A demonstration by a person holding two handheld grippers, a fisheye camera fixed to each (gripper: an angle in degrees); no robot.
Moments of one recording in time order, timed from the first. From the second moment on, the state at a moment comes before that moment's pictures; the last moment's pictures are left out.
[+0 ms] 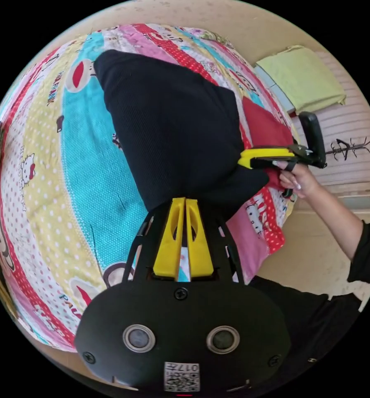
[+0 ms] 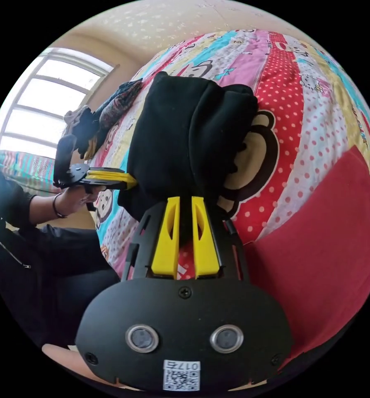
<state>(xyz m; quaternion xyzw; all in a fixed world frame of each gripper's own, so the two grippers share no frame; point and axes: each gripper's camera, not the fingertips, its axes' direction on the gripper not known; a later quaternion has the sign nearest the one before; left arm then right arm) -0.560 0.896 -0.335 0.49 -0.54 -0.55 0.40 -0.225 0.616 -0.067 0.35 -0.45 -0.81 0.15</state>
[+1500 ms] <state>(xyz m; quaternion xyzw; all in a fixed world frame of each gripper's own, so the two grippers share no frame) -0.462 0.988 -0.279 0.80 -0.24 -0.41 0.37 -0.155 0.427 -0.034 0.03 -0.78 -0.59 0.20</state>
